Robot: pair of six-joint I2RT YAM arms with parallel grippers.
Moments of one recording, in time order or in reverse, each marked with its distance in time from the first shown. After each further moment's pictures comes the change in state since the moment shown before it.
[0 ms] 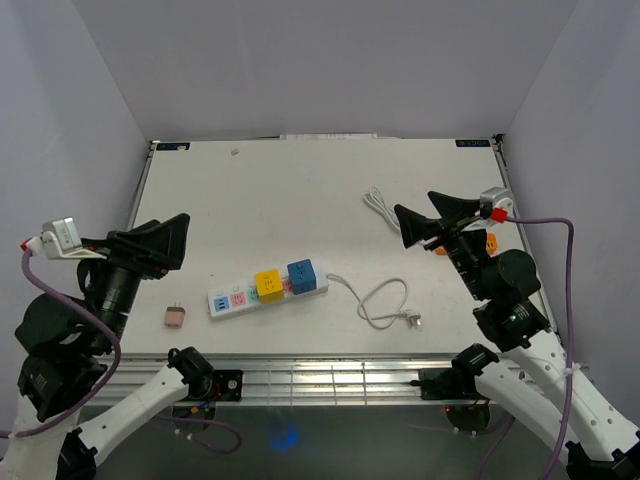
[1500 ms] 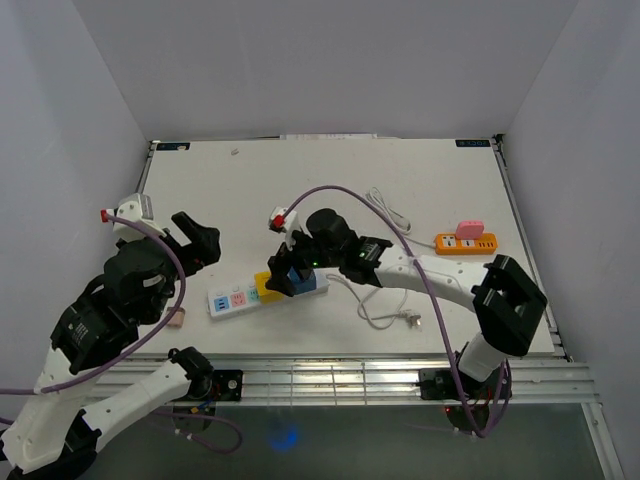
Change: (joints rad) left arm 0.001 0.242 0.099 -0.467 -0.142 -0.143; right arm 0.420 0.993 0.436 -0.204 -0.383 -0.146
